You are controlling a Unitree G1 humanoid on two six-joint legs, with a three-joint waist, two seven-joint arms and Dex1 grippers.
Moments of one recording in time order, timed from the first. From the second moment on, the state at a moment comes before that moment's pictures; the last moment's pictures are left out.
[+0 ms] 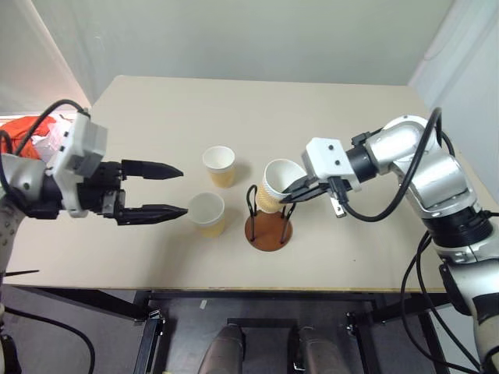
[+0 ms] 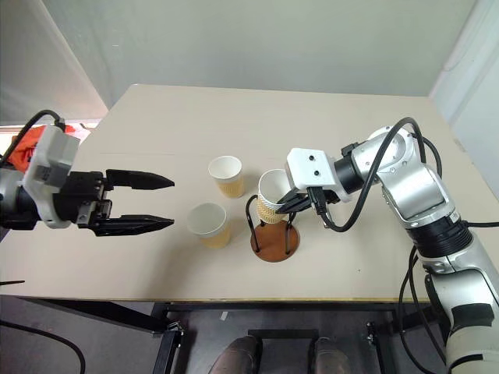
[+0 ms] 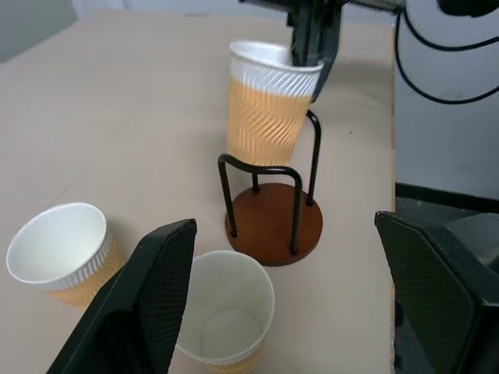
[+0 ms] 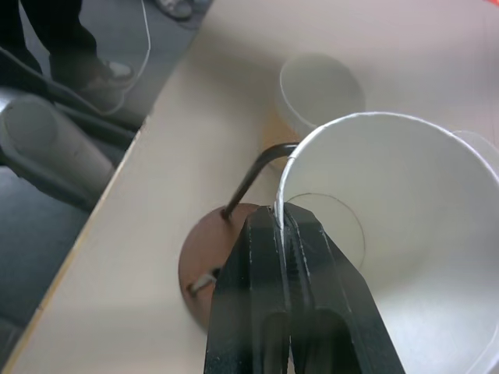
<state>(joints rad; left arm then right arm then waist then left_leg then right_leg) -0.39 1.14 0.34 -0.22 -0.76 0.68 -1.35 -0.97 -0.69 0.37 -0.10 0.21 0.40 1.44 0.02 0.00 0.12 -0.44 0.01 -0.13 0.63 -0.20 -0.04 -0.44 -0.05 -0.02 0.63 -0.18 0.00</state>
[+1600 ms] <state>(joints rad) -0.70 0.97 -0.29 0.08 -0.23 0.22 -1.57 -0.70 -0.72 0.00 -0.34 0.65 0.80 1.11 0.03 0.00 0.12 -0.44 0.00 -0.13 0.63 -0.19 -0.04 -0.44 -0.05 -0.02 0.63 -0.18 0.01</state>
